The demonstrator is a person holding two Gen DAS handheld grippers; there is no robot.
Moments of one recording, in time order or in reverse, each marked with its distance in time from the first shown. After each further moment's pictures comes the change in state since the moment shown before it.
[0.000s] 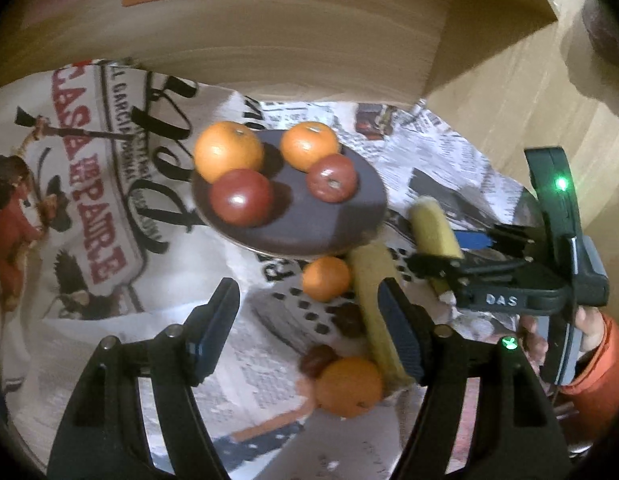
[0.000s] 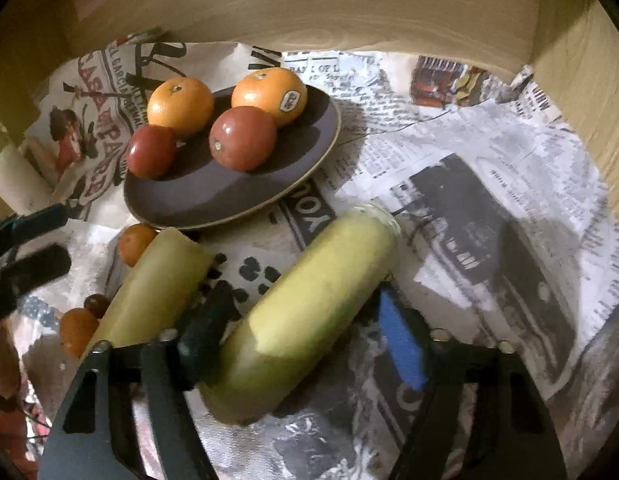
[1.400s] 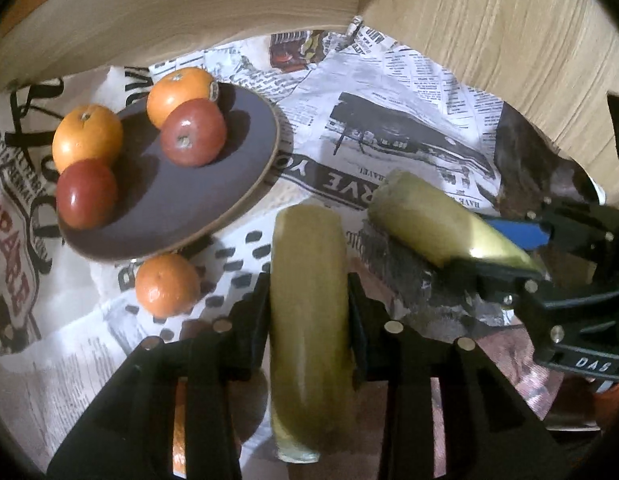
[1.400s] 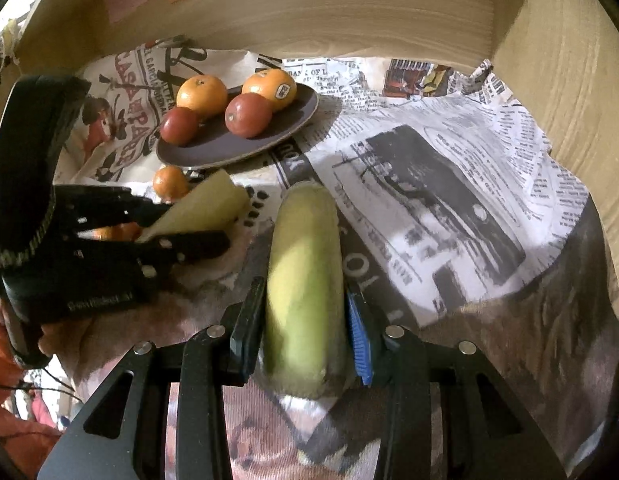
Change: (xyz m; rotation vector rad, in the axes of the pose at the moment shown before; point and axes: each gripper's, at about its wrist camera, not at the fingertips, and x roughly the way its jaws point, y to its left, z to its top) left arm 0.073 -0.084 0.006 0.184 0.199 -0.030; right arm -0.053 -0.019 -0.056 -0.015 -0.054 0.037
